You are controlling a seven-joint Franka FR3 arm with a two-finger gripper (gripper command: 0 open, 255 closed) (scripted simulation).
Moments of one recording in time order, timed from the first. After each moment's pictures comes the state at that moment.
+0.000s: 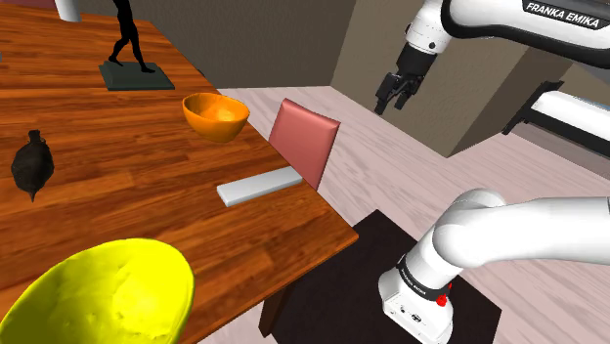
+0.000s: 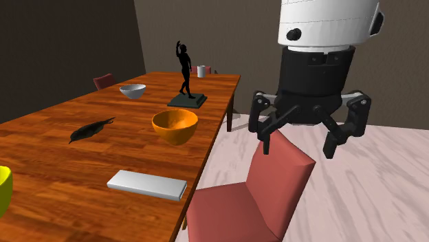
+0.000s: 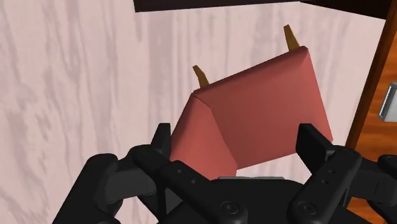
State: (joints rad) arm 0.00 -0.82 -0.07 -2.37 -0.11 1.63 0.01
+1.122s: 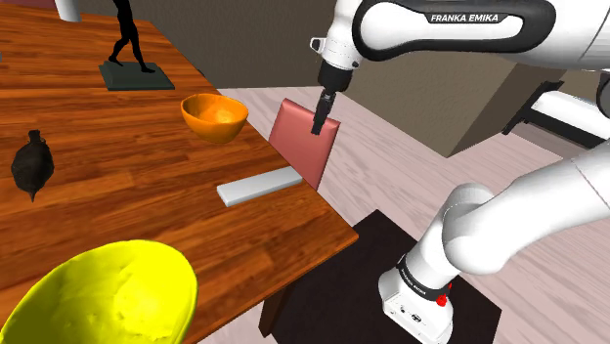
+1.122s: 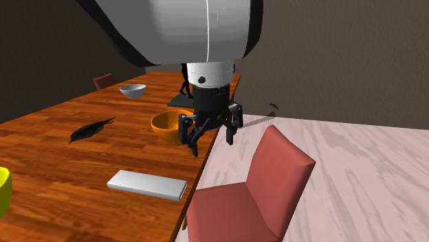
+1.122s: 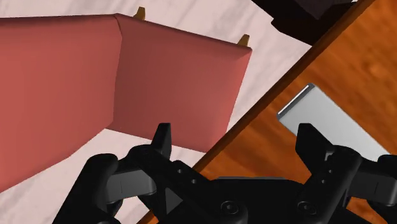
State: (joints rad) arm 0.27 -0.46 -0.01 -2.29 -0.03 1.87 -0.34
